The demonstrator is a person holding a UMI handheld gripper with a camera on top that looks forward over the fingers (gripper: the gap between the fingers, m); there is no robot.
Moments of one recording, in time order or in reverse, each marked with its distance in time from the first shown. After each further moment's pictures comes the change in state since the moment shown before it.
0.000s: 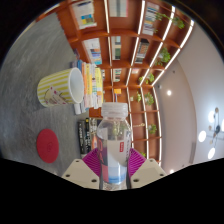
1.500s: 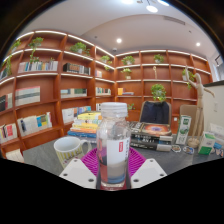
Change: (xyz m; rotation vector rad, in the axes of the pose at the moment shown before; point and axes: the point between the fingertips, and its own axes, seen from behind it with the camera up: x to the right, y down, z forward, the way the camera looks) arm -0.074 -0.041 0.010 0.140 -0.427 1.457
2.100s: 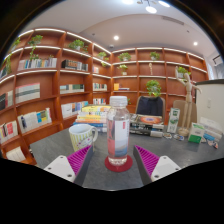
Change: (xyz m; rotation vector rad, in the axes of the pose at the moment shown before) arm -0.014 0.027 -0.080 -0.055 0.049 0.006
